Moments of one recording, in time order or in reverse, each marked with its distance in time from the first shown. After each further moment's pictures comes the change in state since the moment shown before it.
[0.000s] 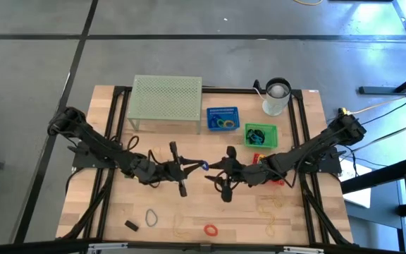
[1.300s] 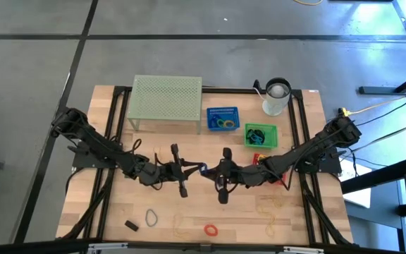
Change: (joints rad) left arm 0.000 0.027 -0.025 -0.045 -0.003 -0.116; right arm -0.003 0.062 0.000 0.155 -0.005 -0.046
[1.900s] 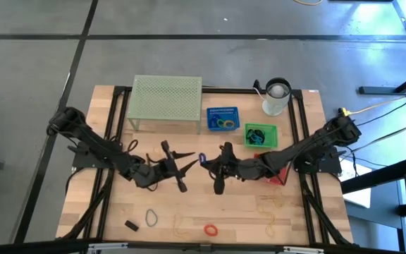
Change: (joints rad) left arm -0.042 -0.037 0.000 -0.005 -0.236 -0.047; right arm -0.071 -0.009 0.000 -0.061 0.029 0.185
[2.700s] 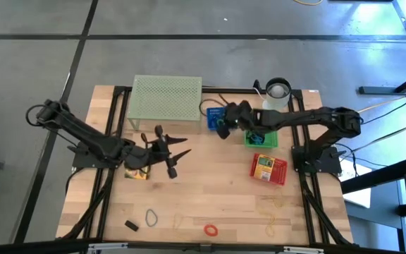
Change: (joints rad) left arm 0.113 -0.257 0.000 -0.422 0.198 -0.191; right arm -0.580 -0.063 -0.001 -0.574 -0.170 -0.081
